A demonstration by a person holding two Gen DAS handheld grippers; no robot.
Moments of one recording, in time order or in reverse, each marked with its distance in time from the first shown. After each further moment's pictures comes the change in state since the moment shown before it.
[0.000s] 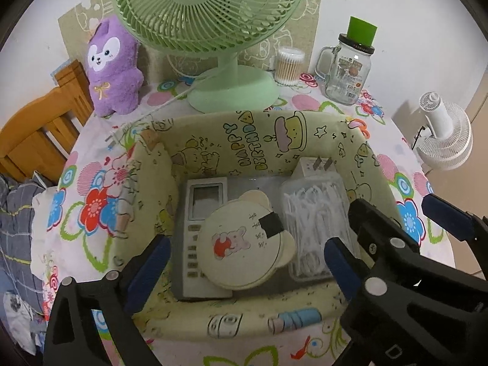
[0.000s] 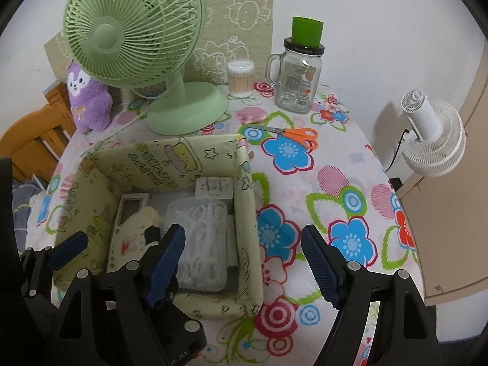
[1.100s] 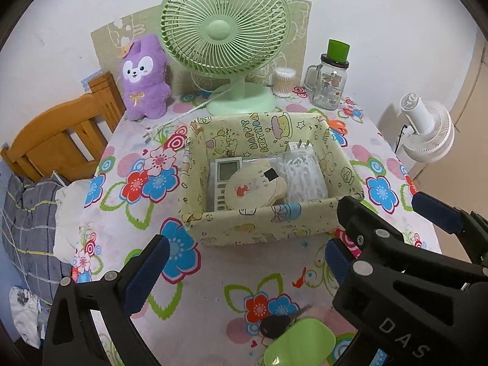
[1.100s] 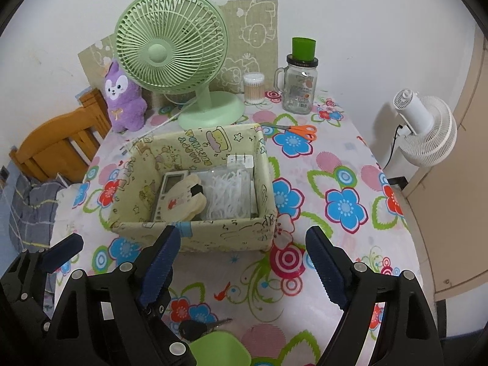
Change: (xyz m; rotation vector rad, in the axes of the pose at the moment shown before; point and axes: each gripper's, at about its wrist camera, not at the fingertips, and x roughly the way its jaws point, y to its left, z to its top) left arm -0.094 0.008 -0.055 0.016 -0.068 0.014; right arm -0.084 0.009 -0.050 0.014 -0.057 0.065
